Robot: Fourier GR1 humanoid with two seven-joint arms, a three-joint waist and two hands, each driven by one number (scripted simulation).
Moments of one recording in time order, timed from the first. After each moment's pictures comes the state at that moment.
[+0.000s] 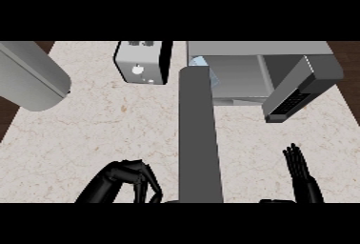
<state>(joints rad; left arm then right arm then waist) 0.17 0.07 -0.39 -1.96 -0.11 -0.17 0.01 -0.04 -0.16 -0.21 -0.69 0.02 0.24 -0.97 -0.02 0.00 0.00</state>
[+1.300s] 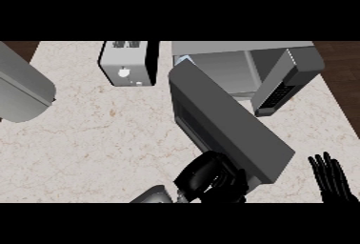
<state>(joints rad) -0.43 0.00 -0.88 -1.31 0.03 0.19 0.05 0.26 -0.28 -0.07 -1.28 -0.21 0.38 -0.84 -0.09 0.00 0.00</state>
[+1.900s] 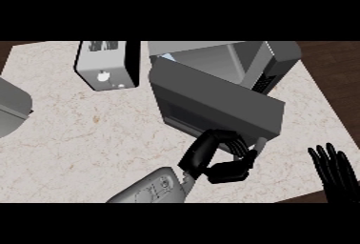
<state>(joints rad) -0.61 0.00 -0.90 -1.15 0.30 0.43 -0.05 0.29 -0.33 -0.01 -1.52 -0.31 0.42 -0.72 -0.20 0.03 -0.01</state>
